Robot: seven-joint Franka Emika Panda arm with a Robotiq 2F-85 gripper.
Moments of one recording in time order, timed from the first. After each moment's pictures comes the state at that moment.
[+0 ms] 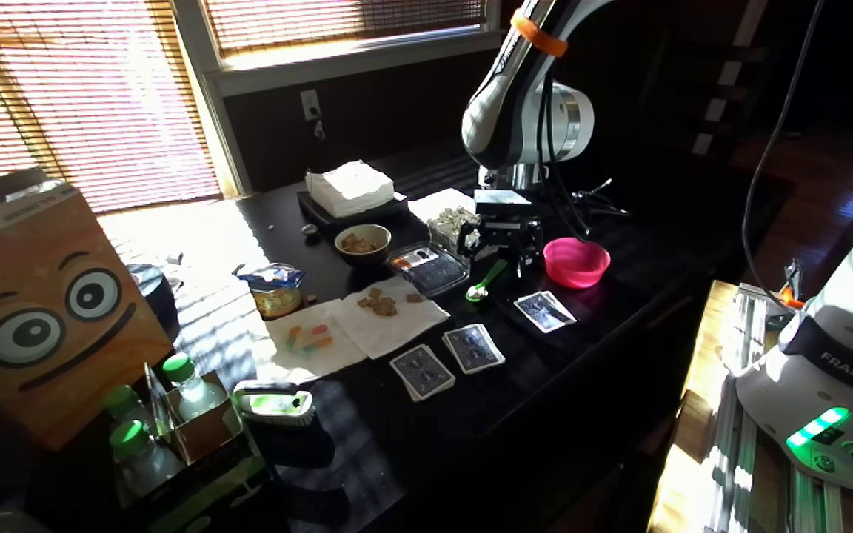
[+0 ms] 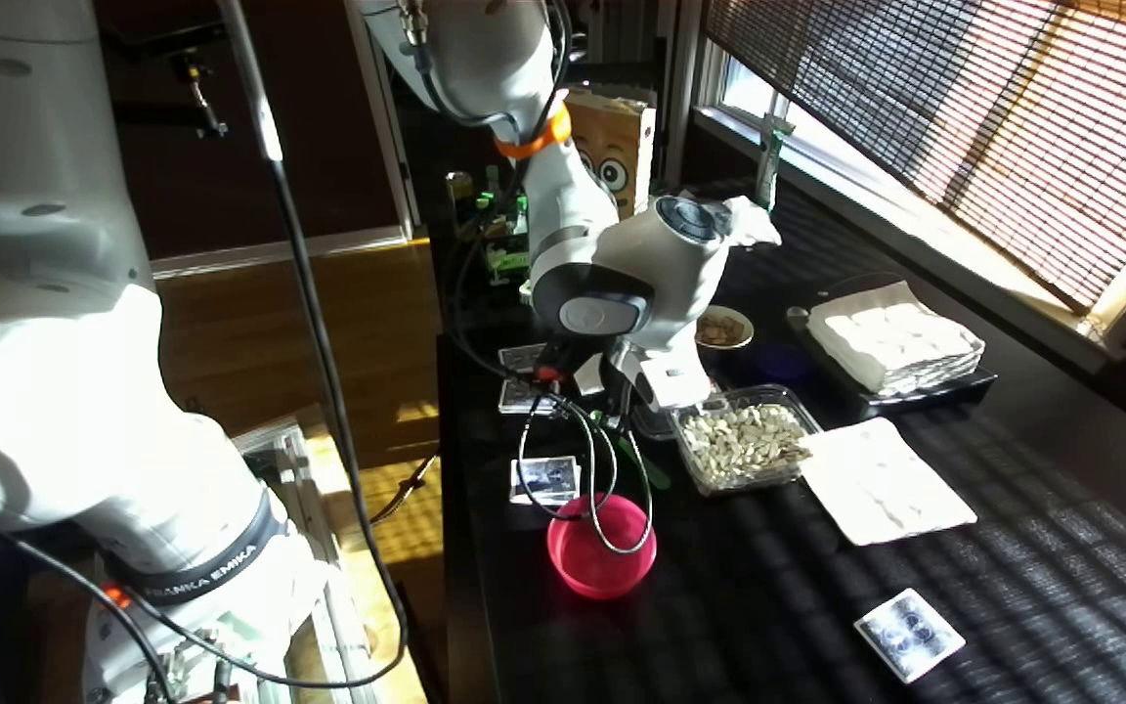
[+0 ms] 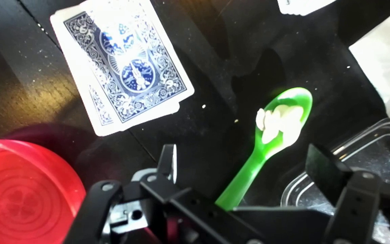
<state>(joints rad) -0.06 0.32 -0.06 -2.45 0.39 2.64 0.47</state>
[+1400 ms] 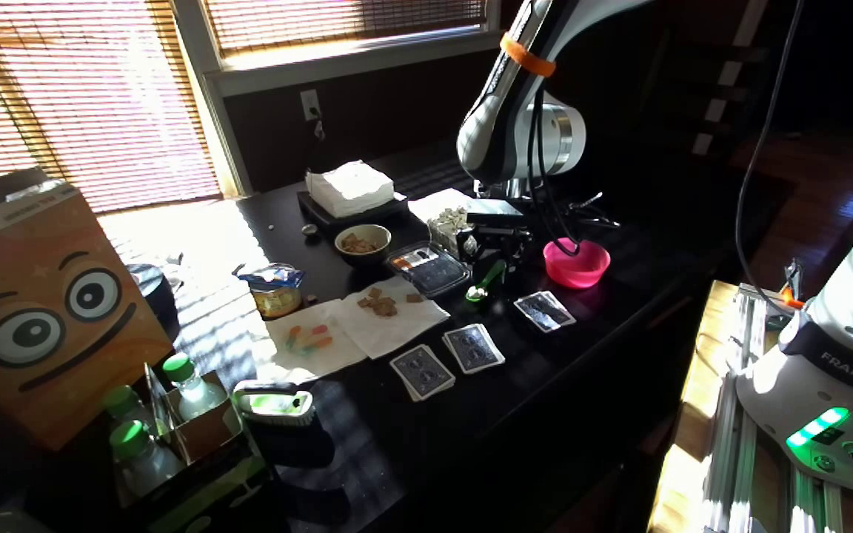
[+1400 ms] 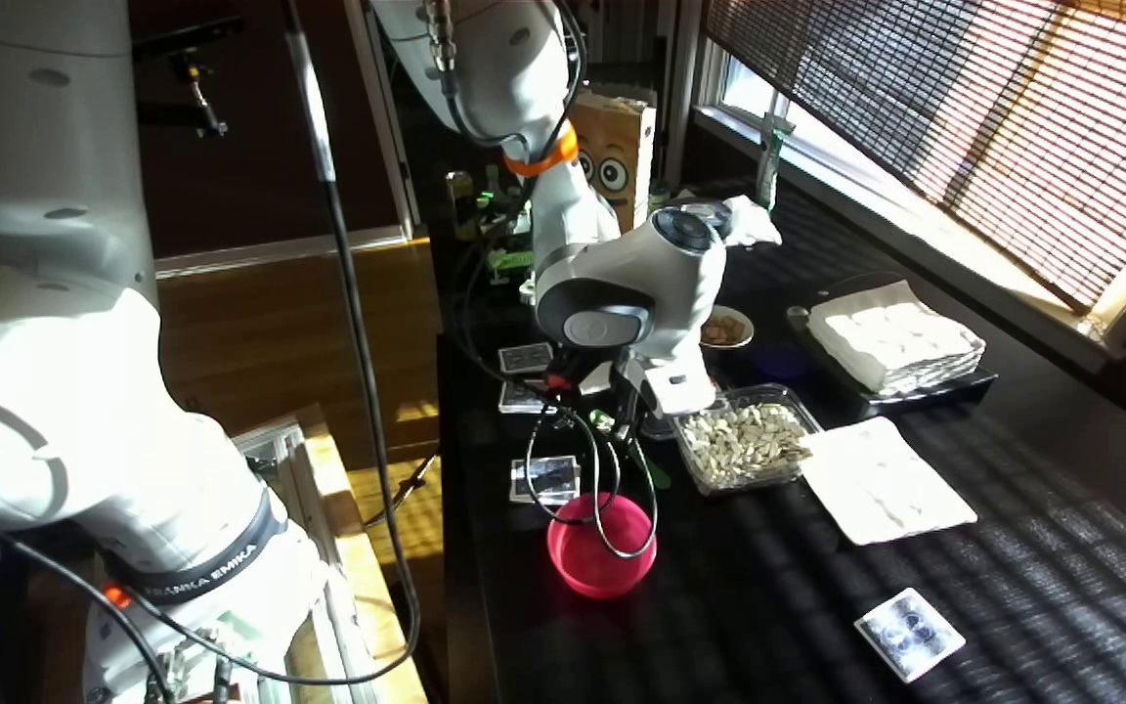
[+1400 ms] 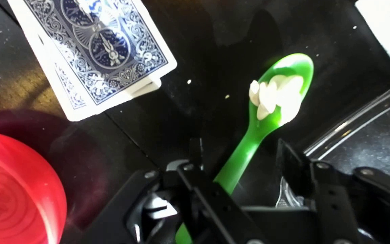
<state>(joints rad) -0.05 0.38 -0.06 -2.42 0.39 2.74 0.52</state>
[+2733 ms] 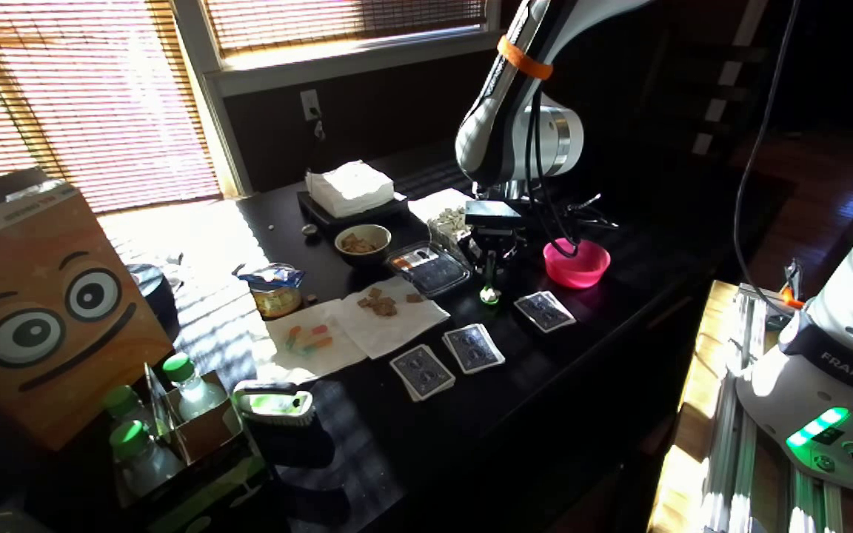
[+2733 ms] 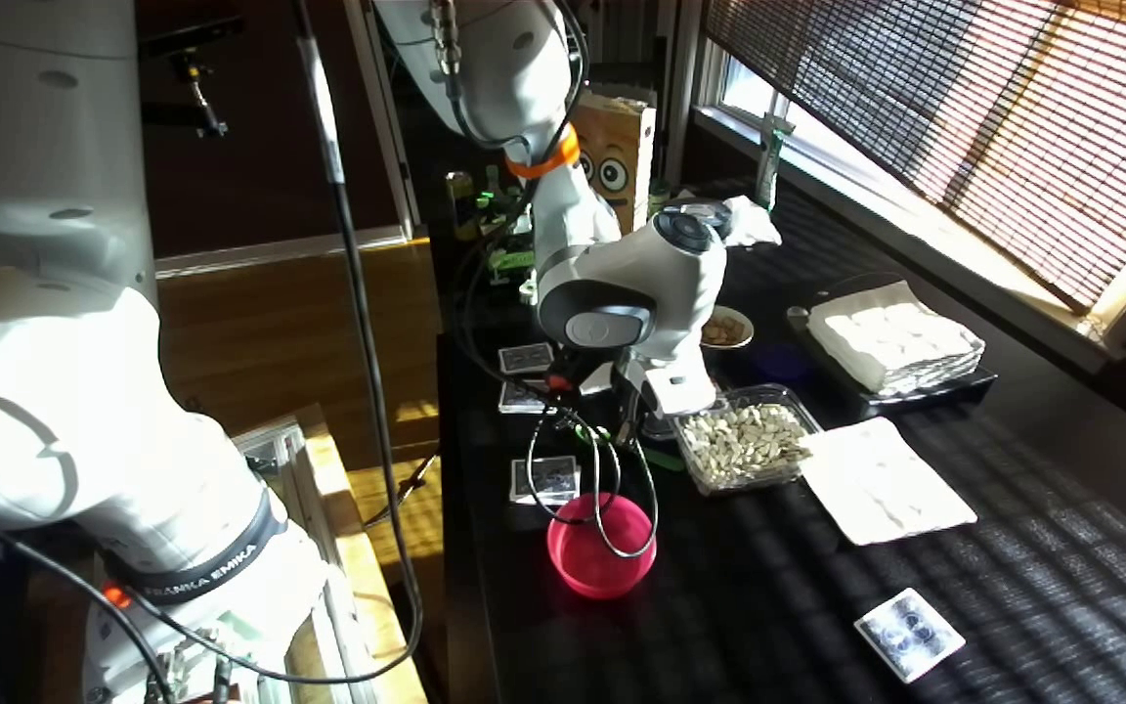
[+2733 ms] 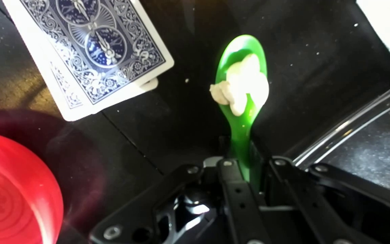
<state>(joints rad) -0.04 0.39 -0.06 -2.42 0.39 2.74 0.53</state>
